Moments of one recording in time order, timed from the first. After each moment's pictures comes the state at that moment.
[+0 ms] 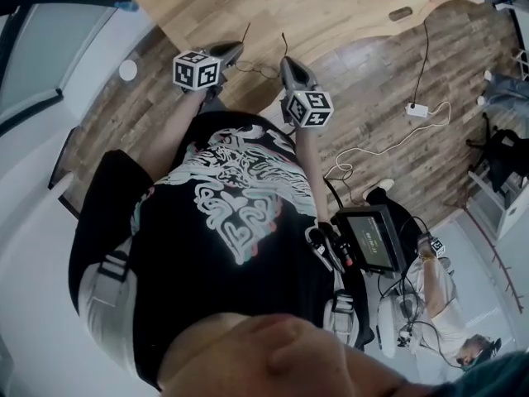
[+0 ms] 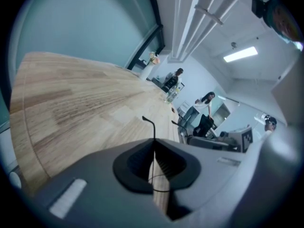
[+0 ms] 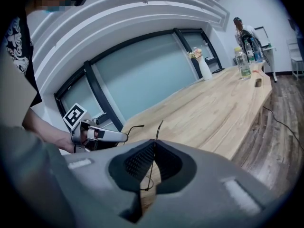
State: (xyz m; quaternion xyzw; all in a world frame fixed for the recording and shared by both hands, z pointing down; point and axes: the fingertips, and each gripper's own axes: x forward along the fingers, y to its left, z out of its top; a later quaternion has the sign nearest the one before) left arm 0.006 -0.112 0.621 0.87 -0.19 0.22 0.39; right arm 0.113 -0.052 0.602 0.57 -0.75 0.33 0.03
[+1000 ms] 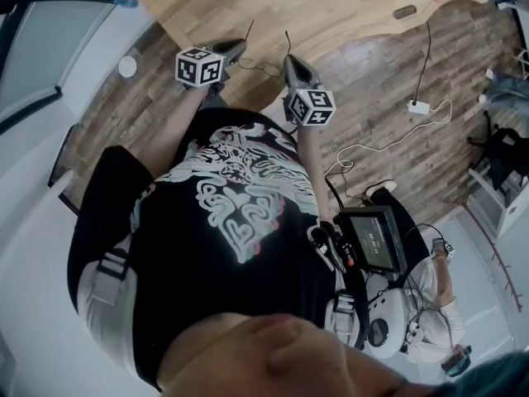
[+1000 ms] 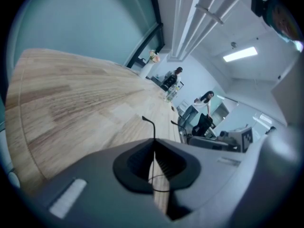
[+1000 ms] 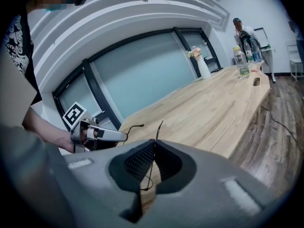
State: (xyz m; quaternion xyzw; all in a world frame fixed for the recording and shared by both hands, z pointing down) left arm 0.008 -0.111 0.629 0.87 -0.19 0.22 0.39; right arm 0.114 -0.051 0.610 0.58 -0.75 0.33 0.04
